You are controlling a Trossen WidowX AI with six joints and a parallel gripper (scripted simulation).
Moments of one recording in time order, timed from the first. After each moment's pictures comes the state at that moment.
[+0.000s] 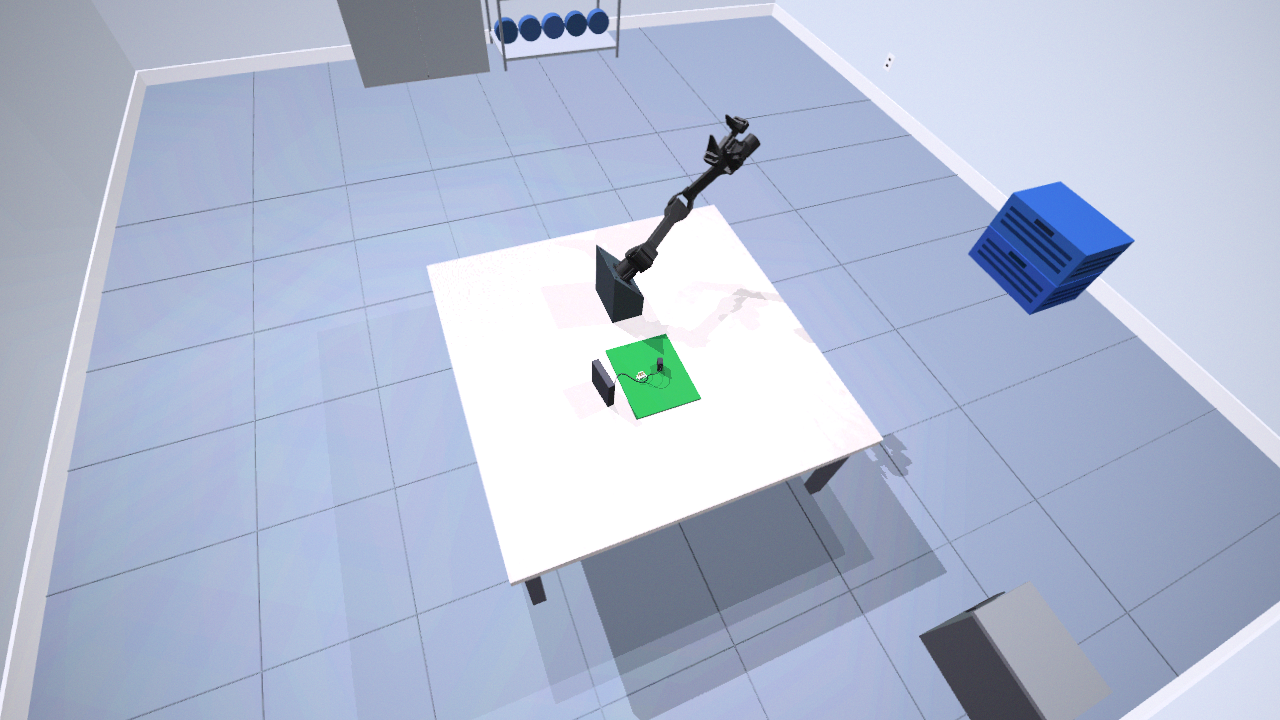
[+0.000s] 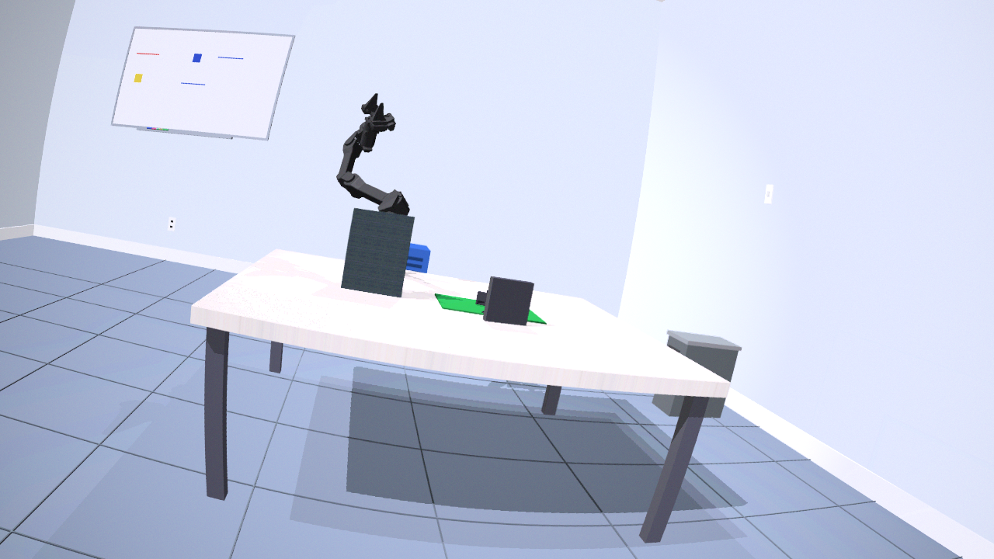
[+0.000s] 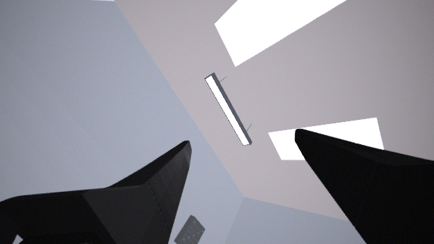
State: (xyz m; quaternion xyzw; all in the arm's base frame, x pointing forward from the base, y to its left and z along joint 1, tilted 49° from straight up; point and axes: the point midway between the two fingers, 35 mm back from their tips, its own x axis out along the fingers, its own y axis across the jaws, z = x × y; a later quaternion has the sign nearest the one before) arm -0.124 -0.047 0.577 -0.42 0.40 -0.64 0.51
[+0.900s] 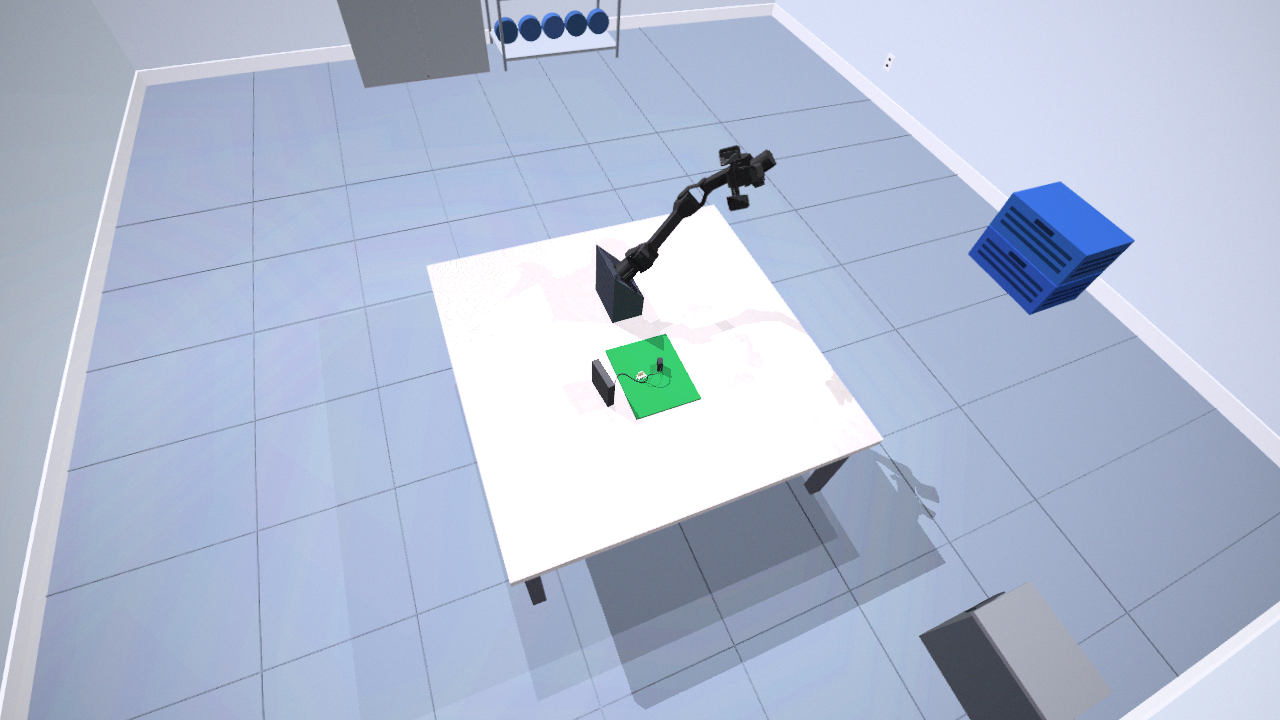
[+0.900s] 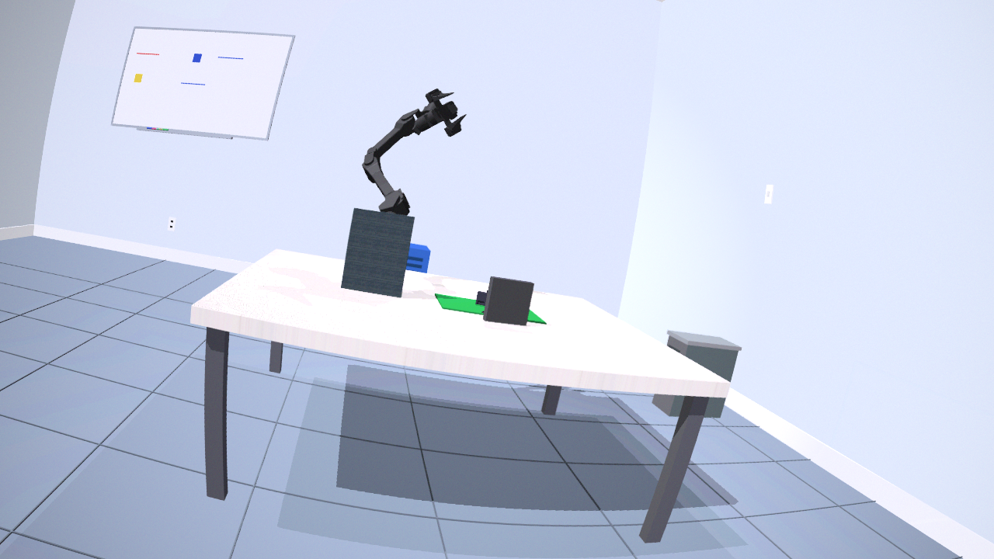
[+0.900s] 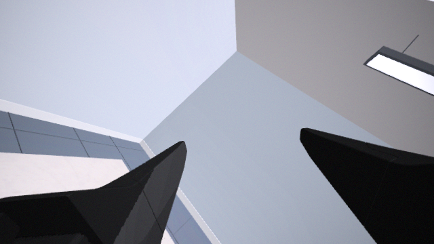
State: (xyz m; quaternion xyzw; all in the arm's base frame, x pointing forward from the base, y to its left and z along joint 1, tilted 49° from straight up) arm 0.117 -0.183 0.494 -0.13 0.27 -0.49 0.82
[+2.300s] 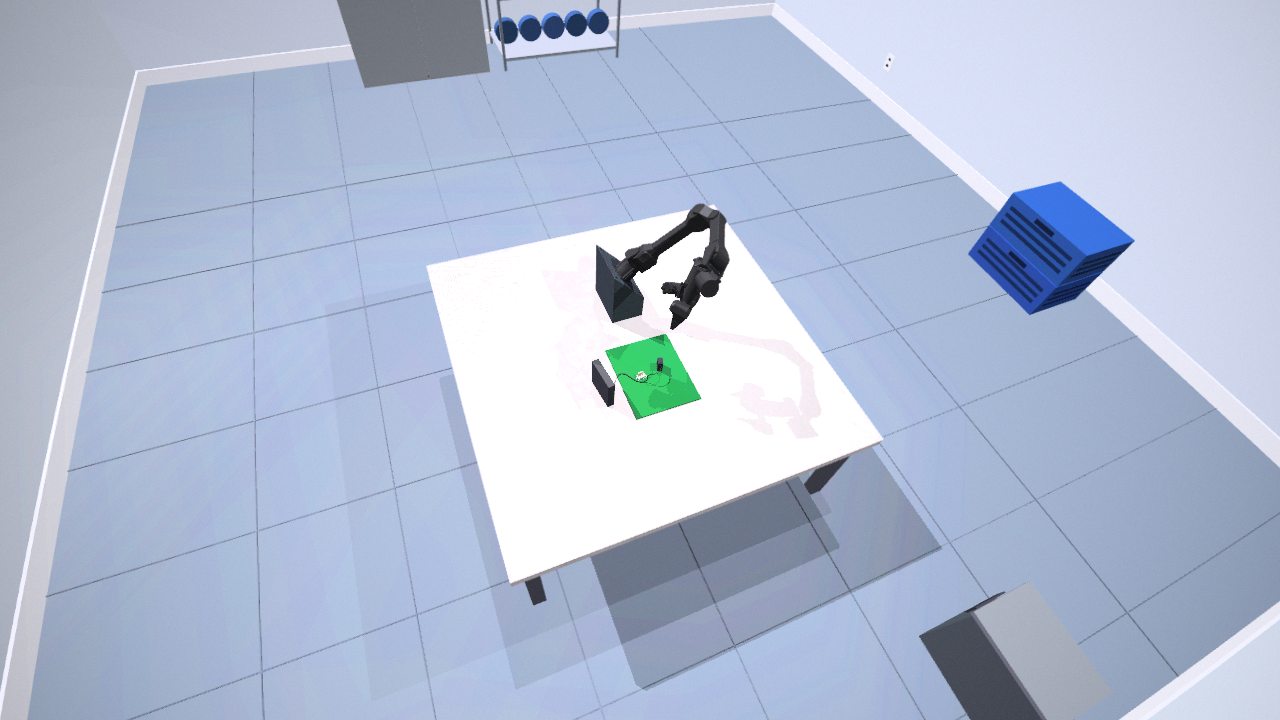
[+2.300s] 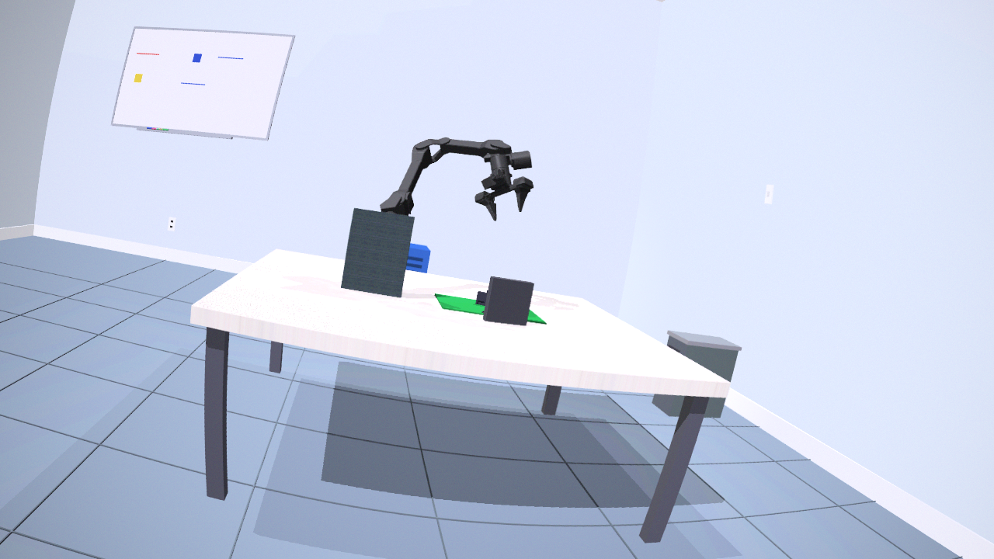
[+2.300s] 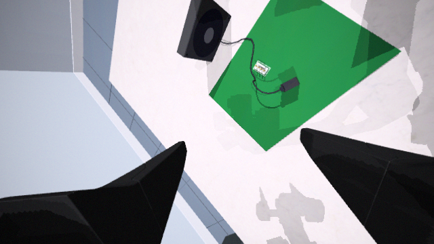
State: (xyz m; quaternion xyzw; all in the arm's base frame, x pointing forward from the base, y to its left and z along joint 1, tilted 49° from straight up) arm 0.328 -0.125 0.131 0.80 0.26 -0.53 0.08
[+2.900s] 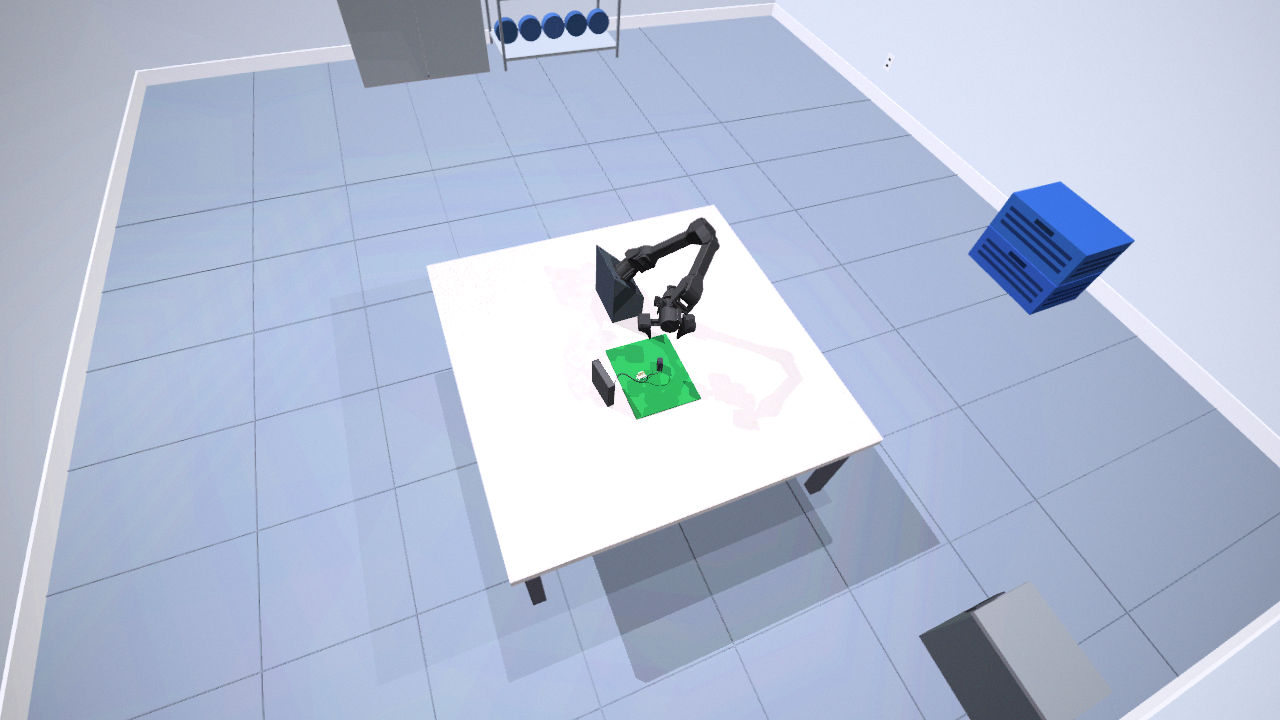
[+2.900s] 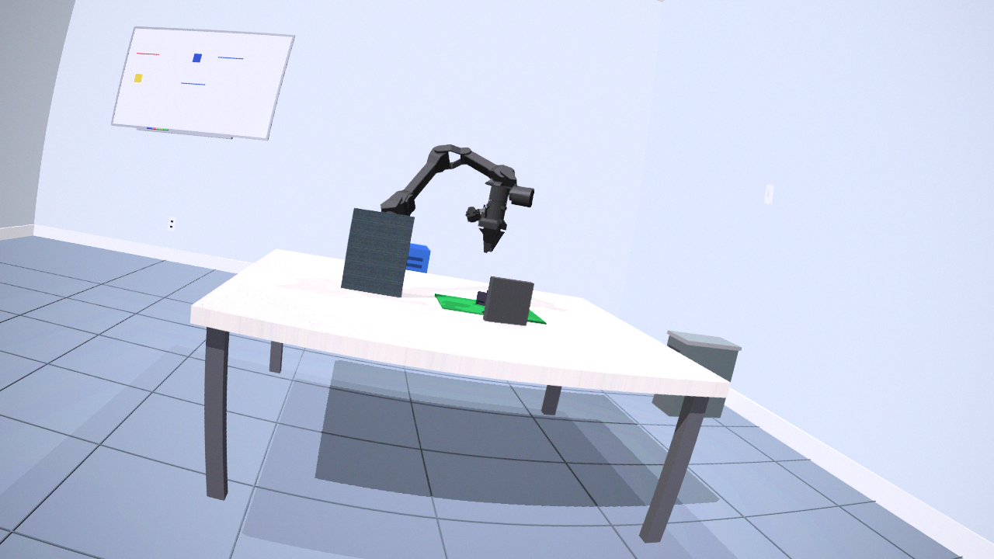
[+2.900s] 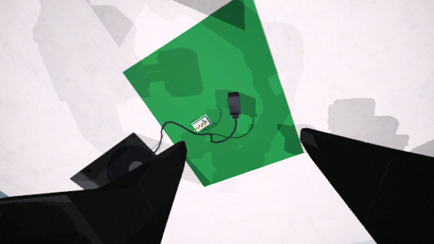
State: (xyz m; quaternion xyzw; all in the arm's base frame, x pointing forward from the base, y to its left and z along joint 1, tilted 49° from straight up) arm 0.310 -0.050 0.041 0.61 0.12 -0.65 -0.45
